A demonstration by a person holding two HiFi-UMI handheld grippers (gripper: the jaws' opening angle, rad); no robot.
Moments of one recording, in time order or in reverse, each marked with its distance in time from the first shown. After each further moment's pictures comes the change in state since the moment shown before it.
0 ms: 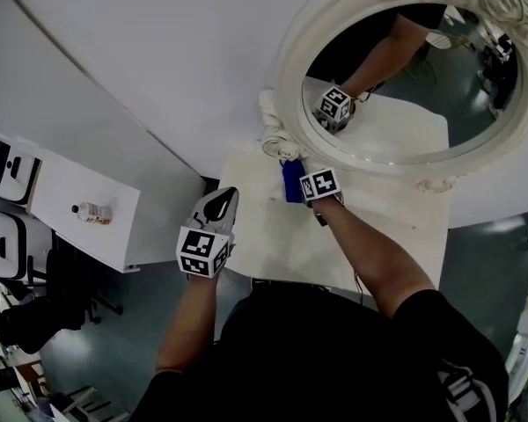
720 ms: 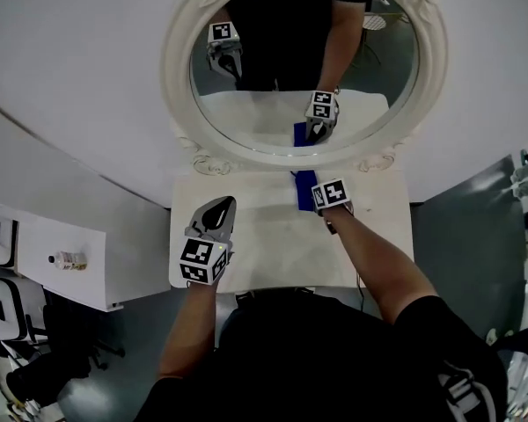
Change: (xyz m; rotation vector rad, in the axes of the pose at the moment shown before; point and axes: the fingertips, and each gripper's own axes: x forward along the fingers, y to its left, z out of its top) left arm 0.083 -0.155 0.032 0.065 -0.028 -0.221; right arm -0.137 -0.187 -0.119 0.203 -0.054 -0.212
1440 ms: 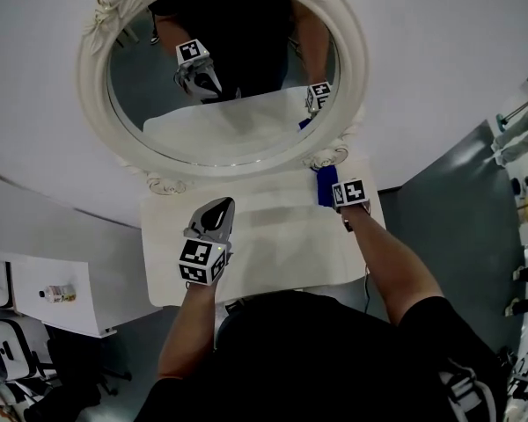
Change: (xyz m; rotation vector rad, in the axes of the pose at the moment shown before) left arm 0.088 -0.099 0.023 0.040 -0.003 -0.143; right arm -0.091 -0.195 -0.069 0.163 -0.051 -0.192
